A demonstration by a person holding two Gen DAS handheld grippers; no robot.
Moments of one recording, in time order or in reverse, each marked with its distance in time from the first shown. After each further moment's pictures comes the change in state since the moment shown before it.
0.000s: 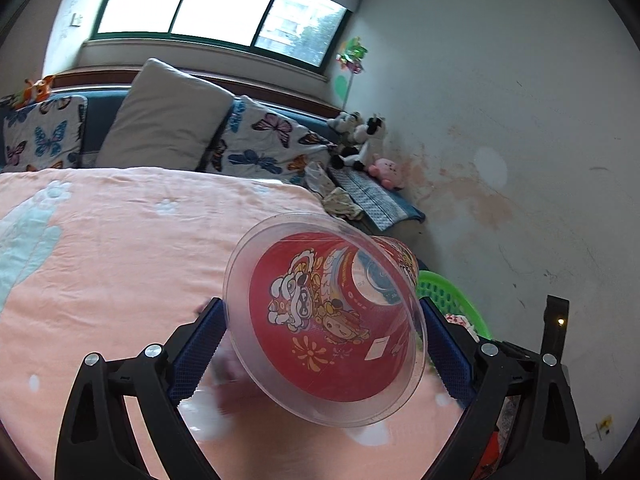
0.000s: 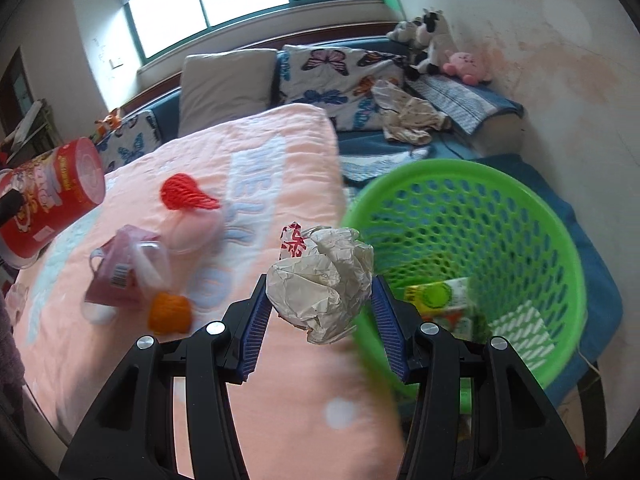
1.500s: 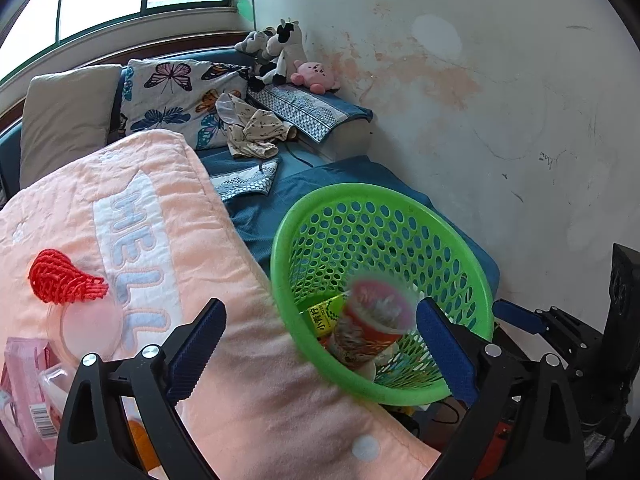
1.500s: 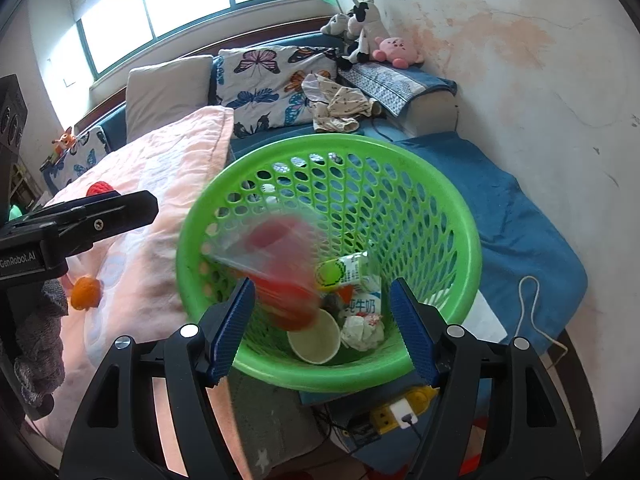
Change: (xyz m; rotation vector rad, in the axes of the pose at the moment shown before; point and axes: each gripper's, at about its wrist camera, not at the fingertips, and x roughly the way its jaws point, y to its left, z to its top) left arm 0.178 -0.165 -0.036 0.265 0.285 -0.032; right arm -0.028 -0.107 -0.030 0.084 0.000 -0.123
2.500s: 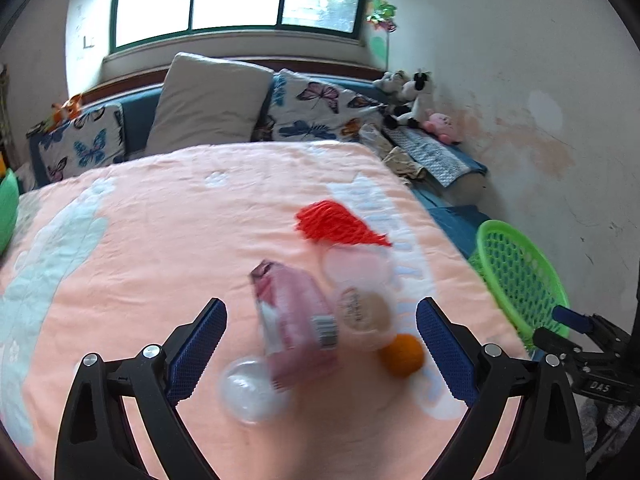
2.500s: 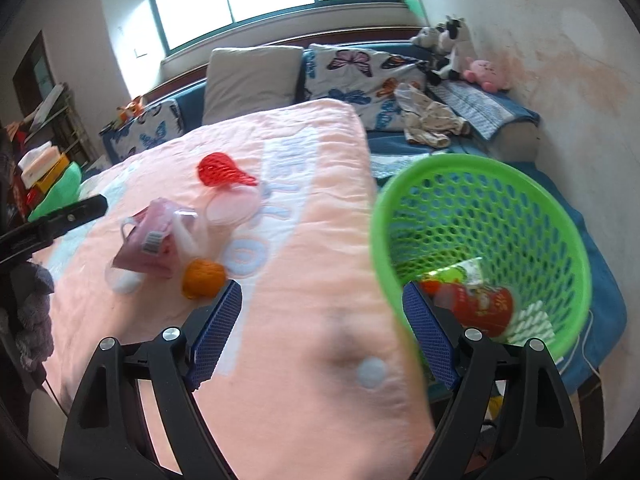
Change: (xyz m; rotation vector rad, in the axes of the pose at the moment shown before) left arm -0.149 0.174 -0.084 -0.227 -0.125 0.305; right arm -0.009 0.140 -0.004 -0.162 -0.008 0.193
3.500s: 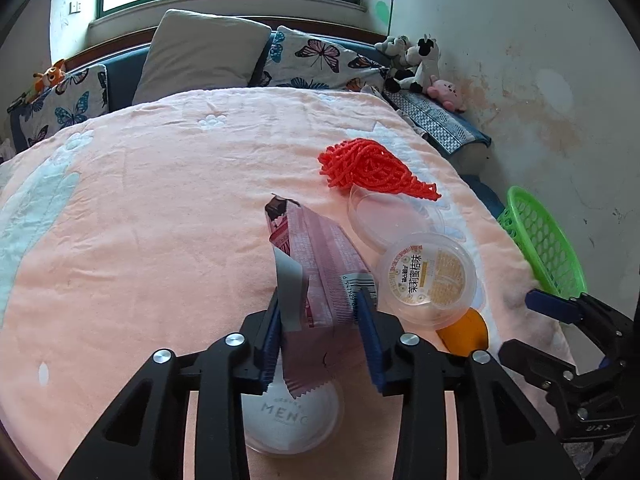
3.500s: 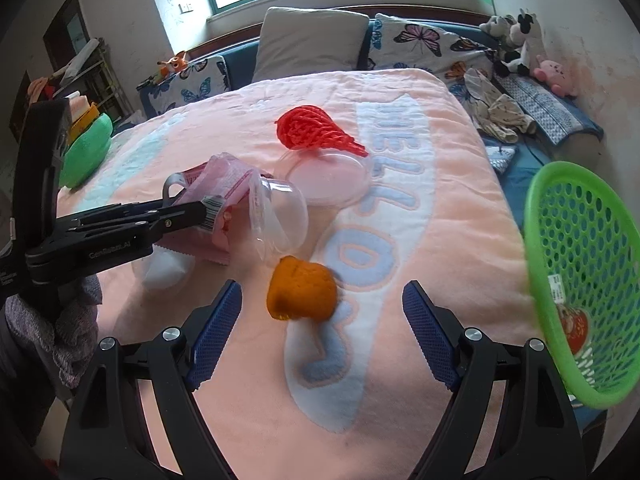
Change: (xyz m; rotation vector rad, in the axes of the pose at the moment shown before) left arm 0.061 0.035 -0.020 -0.008 0.116 -0.058; right arm 0.074 0.086 0.008 -0.108 0.107 0.120
